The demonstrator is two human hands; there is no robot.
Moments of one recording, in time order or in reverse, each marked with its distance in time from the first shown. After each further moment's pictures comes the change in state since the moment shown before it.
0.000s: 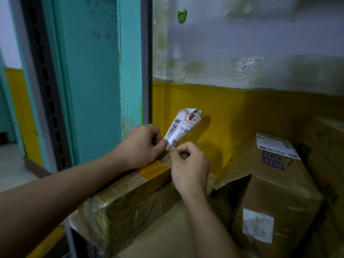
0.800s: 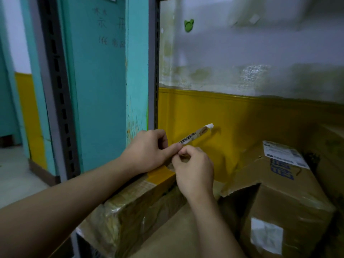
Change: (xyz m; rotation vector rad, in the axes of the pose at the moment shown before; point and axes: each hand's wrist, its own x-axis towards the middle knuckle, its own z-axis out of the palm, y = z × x) left_hand 0.002 -0.004 0.000 -0.045 0.034 -0.041; right_hand 0.008 -0.011 -0.001 -0.224 -0.084 -0.101
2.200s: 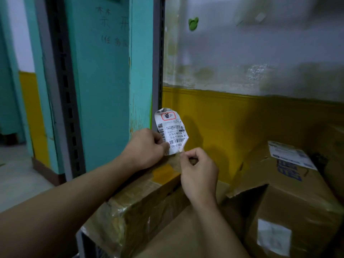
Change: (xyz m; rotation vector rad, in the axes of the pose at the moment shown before) left_hand 0.002 -0.001 -0.010 -0.049 -0.027 -0.236; right_hand -0.006 0.008 0.011 0.208 0.089 0.085
